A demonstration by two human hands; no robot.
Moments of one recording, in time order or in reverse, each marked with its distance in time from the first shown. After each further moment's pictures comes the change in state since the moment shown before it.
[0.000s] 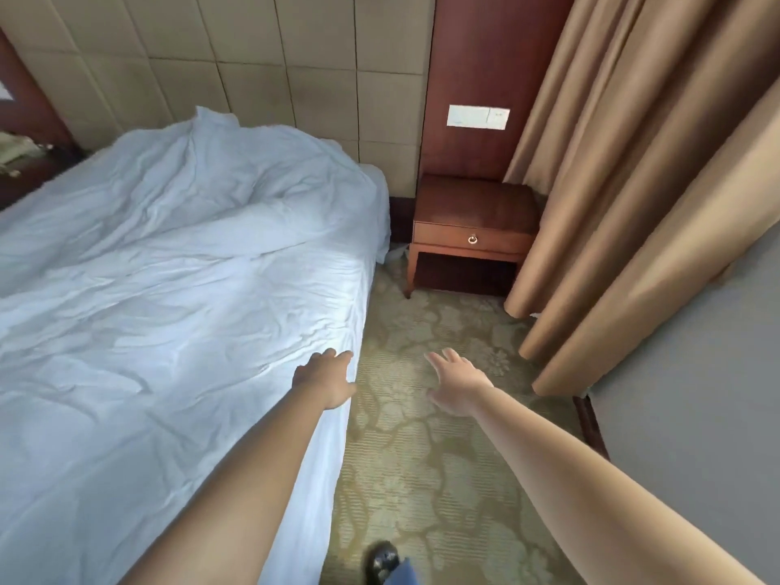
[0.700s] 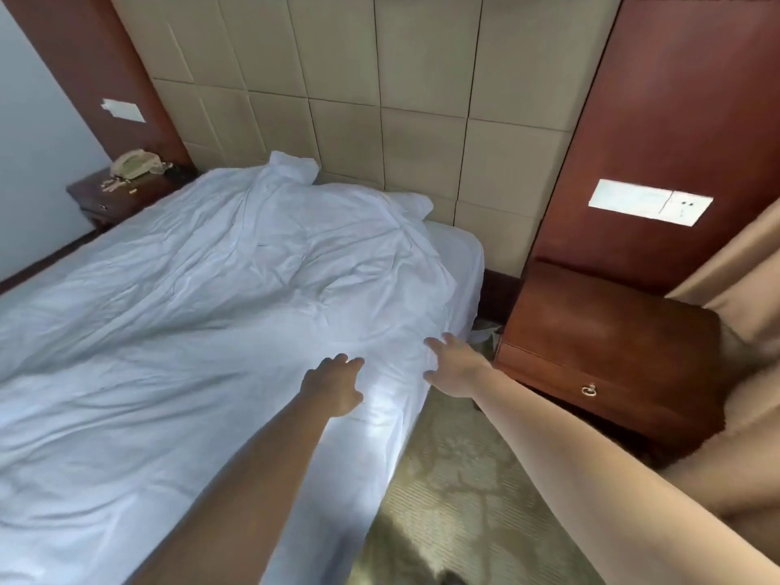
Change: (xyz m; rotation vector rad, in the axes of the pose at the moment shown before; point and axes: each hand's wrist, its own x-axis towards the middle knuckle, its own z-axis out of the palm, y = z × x) left_hand 0.435 -0.028 -0.246 -0.039 0.009 -0.301; right_hand 0.526 -0.044 -0.298 -0.163 -0.074 -0.401
